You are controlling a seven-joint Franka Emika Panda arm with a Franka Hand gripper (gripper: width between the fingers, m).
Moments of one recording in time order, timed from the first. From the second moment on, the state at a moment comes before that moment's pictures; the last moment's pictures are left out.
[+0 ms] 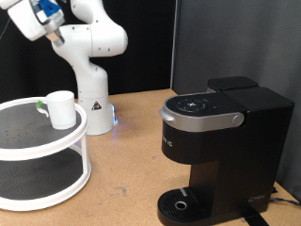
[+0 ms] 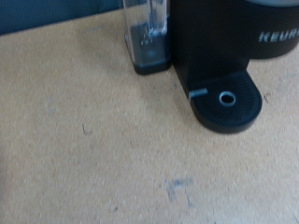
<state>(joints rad) -0.10 -0.72 -0.47 -2.49 0.21 1.73 -0.96</state>
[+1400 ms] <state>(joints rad) -0.20 -0.75 -0.66 -2.57 0.06 1.73 -1.16</state>
